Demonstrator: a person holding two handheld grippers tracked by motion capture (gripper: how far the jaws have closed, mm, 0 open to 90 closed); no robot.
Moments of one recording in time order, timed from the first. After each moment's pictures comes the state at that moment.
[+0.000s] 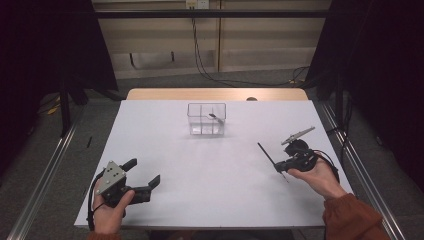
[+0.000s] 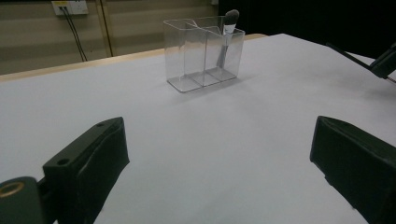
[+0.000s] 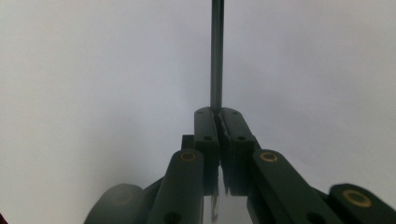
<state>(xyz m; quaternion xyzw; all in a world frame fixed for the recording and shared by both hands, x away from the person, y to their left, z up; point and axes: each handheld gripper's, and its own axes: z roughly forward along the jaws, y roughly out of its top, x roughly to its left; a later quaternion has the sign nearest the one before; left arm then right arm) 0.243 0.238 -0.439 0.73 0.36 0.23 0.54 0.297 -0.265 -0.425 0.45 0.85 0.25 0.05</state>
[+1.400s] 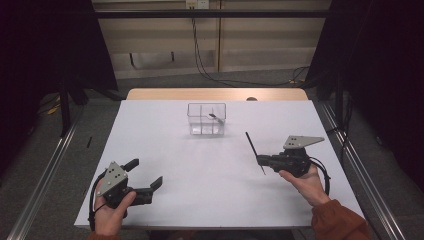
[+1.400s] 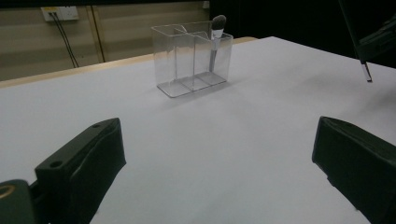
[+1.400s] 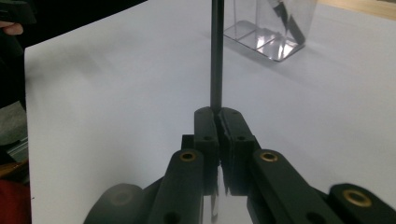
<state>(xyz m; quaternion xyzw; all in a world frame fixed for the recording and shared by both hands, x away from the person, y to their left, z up) 0.240 0.232 -0.436 0.73 0.34 0.22 0.55 0.281 -0.247 -0.427 0.34 0.80 0.49 0.09</state>
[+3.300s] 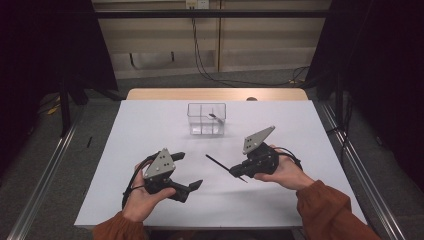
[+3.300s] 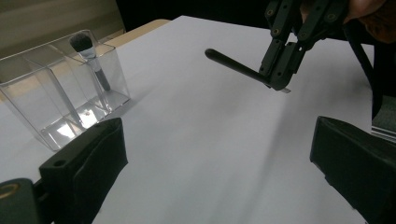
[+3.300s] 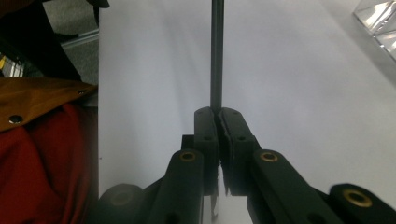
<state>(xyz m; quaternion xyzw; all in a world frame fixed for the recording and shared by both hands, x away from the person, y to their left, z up) 0.263 0.140 -0.406 0.82 0.19 0.13 0.52 0.296 -0.162 -0.396 0.17 0.91 0.37 -0.01</state>
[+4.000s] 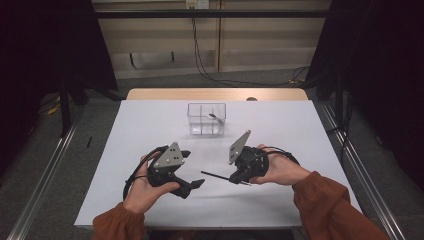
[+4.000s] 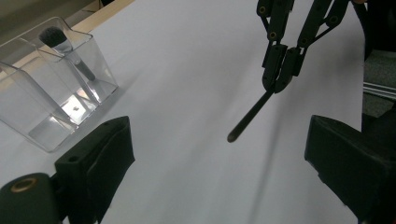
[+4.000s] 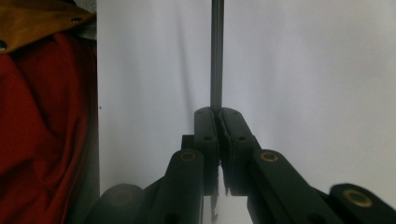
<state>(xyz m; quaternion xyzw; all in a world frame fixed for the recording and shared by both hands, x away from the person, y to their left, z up) 0.276 0.128 -0.386 0.87 0.15 0.11 0.45 0.295 -0.132 -0.392 0.10 0.97 0.23 -0.02</state>
